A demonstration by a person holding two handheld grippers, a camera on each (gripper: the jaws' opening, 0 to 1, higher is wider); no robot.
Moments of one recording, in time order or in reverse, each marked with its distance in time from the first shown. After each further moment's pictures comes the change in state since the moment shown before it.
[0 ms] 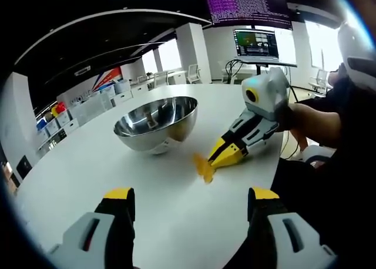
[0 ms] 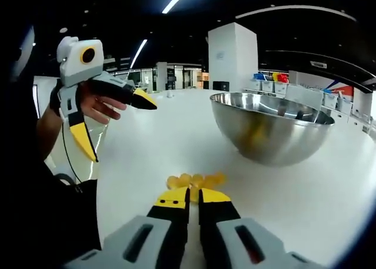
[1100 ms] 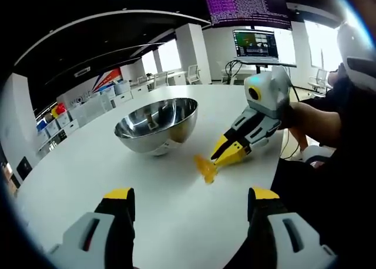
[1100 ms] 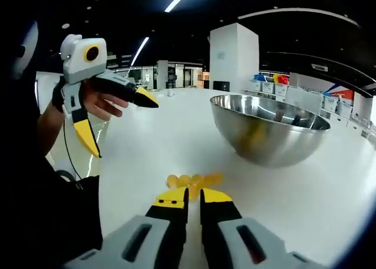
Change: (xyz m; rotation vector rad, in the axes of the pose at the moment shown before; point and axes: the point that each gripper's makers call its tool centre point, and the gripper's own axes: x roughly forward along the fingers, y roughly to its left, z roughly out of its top) left arm -0.002 0.002 0.003 0.005 -0.005 0.001; right arm -0.005 0.001 0.003 -0.025 0.010 0.005
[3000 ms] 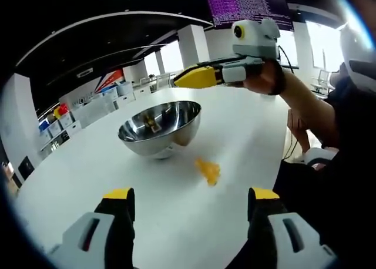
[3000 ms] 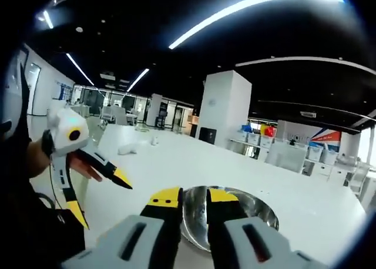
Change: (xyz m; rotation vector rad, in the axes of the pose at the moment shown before) left arm -0.002 0.002 0.006 -0.003 -0.013 0.016; right arm -0.038 -0.038 0.155 -0.199 -0.326 -0.137
